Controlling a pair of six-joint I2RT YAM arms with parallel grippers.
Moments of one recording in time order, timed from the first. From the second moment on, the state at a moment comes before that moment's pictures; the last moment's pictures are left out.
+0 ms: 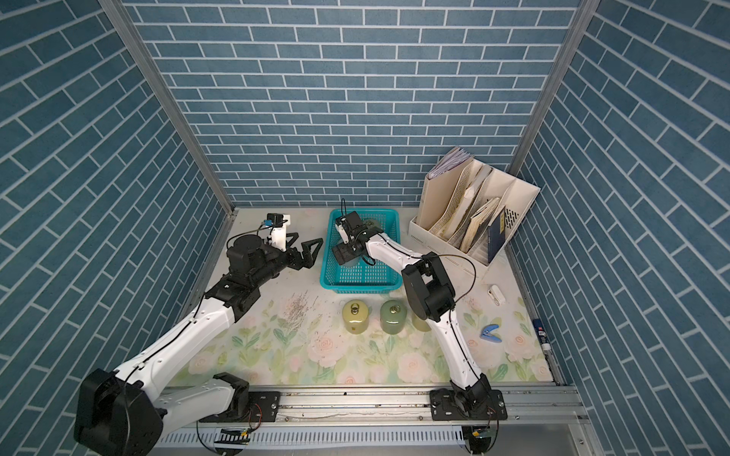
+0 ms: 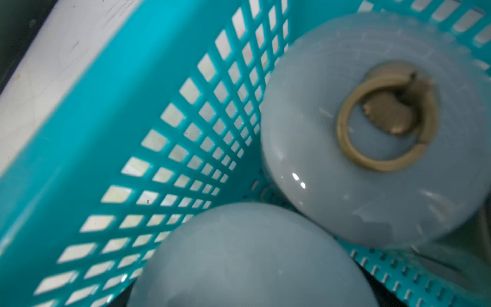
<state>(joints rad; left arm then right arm) -0.36 1.15 0.82 0.12 0.22 -0.25 0.71 2.35 1.96 -0.55 -0.03 0.03</state>
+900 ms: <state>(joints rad) -0.36 1.15 0.82 0.12 0.24 -0.25 0.71 2.07 1.68 -0.51 -0.03 0.01</state>
